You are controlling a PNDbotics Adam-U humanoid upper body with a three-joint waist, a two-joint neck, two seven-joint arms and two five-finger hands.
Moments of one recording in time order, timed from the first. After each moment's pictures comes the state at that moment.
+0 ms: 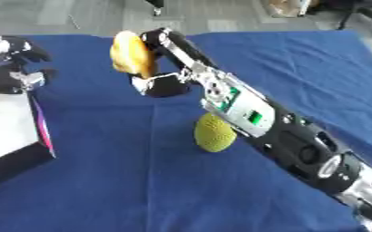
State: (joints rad) left arm -1.02 0.31 -0.50 -1.27 -0.40 0.16 -0.50; right arm -0.45 -0.65 0.39 -1.88 0.10 0.21 -0.10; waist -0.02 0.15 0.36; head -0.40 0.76
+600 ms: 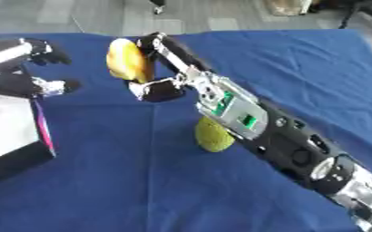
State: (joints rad) left arm -1.03 0.25 -0.51 -1.26 -0.43 0.17 -0.52; right arm -0.46 -0.63 0.41 -1.85 0.18 0.19 -0.08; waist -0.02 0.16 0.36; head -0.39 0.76
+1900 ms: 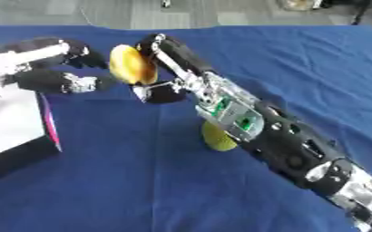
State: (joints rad) left arm -1.03 0.17 -0.52 -1.35 -0.36 0.25 -0.64; right arm -0.48 -0.61 0.42 -1.80 0.37 0.15 -0.08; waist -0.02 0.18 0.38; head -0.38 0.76
